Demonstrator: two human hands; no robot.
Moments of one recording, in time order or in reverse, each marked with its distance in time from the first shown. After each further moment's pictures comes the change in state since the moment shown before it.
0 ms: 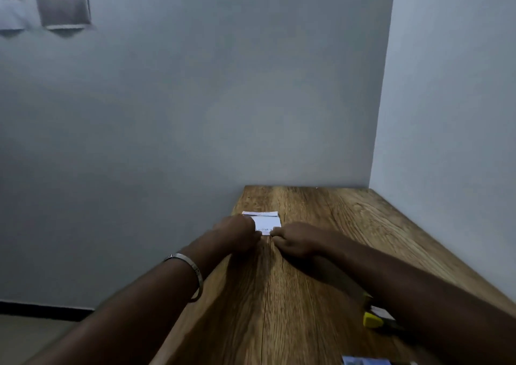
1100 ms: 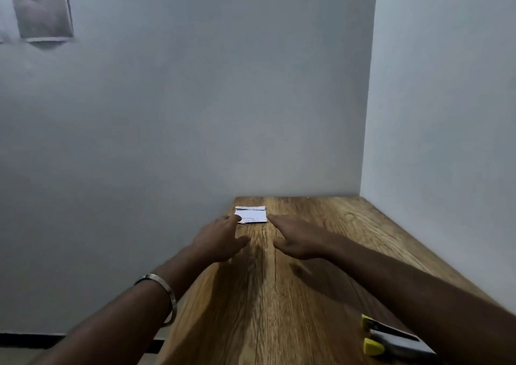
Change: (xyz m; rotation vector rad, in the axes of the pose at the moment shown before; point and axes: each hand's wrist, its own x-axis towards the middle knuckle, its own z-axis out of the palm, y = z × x) left_hand 0.009 -0.017 -0.008 -0.223 0.167 0.023; right_hand -0.004 0.018 -0.022 0.037 0.233 0.037
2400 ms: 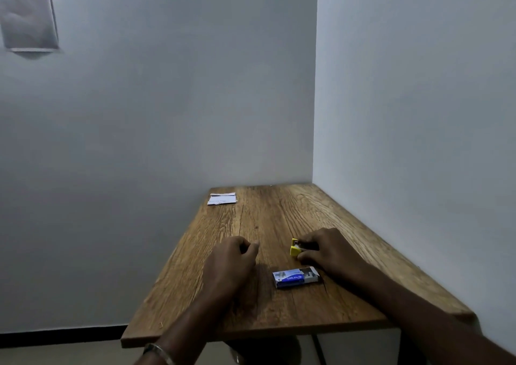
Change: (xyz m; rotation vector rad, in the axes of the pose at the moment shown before) left_hand -0.199 0.129 0.010 -0.517 0.224 -0.083; right_hand -0.244 0.003 0.006 0.390 0.323 0.233
